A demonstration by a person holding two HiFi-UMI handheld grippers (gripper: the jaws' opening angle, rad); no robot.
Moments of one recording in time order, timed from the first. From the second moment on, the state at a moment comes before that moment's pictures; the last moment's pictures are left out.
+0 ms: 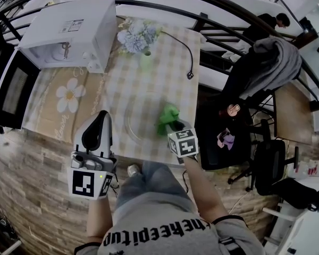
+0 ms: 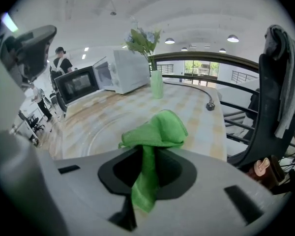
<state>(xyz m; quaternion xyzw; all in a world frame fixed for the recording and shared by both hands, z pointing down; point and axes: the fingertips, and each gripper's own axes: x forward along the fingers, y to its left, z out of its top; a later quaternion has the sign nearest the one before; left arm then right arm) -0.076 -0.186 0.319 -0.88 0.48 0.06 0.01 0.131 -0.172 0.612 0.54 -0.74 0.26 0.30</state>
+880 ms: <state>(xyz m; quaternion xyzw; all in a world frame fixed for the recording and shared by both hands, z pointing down) -0.064 -0.175 0.320 -0.89 0.45 0.07 0.00 0.027 -0.103 0.629 0.43 -0.81 0.22 0.34</state>
